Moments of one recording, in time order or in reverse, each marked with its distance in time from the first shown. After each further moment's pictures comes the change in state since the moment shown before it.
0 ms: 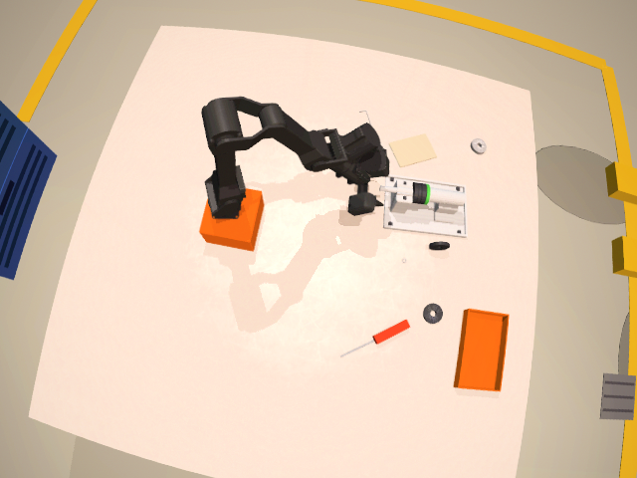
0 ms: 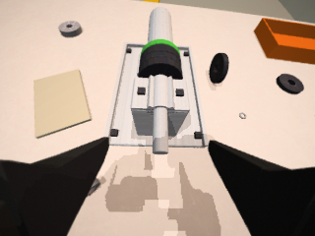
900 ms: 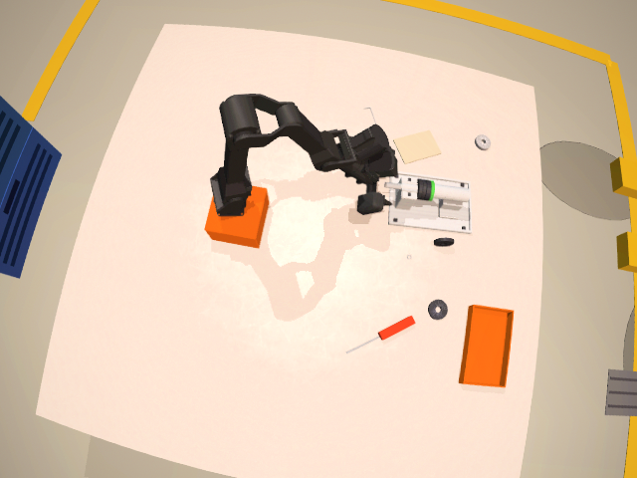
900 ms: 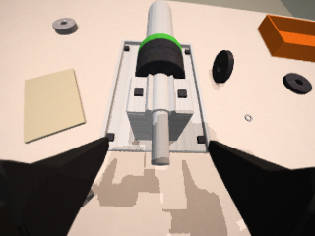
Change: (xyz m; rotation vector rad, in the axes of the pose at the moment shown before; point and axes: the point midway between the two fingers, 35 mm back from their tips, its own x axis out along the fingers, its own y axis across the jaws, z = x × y) arm 0.016 -0.001 -0.001 0.002 0.000 -0.002
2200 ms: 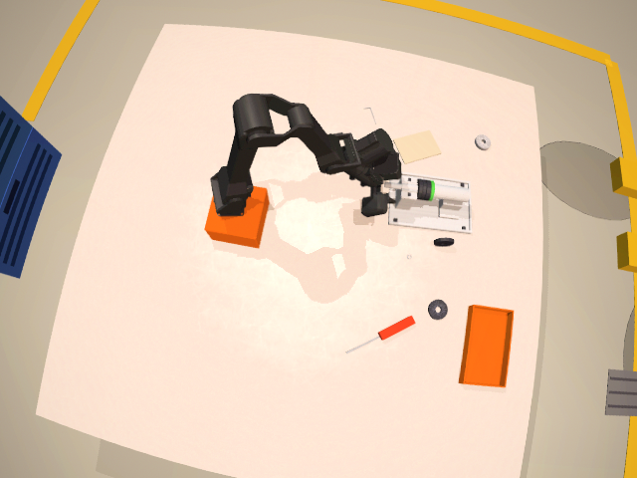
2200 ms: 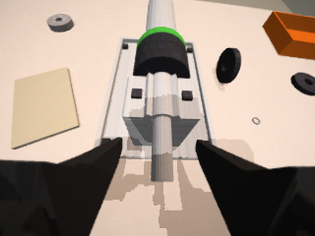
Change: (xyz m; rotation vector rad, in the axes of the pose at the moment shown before) arm 0.016 0.000 0.000 -0.001 0.000 0.000
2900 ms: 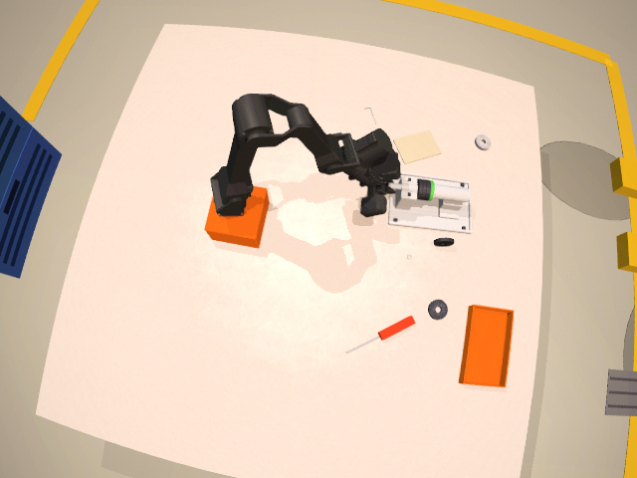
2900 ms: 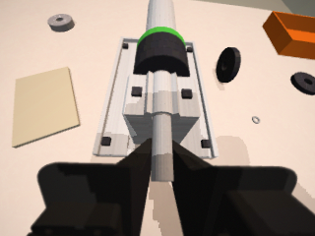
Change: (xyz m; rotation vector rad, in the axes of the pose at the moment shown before) arm -0.001 0.000 -0.001 0.000 -0.002 0.002
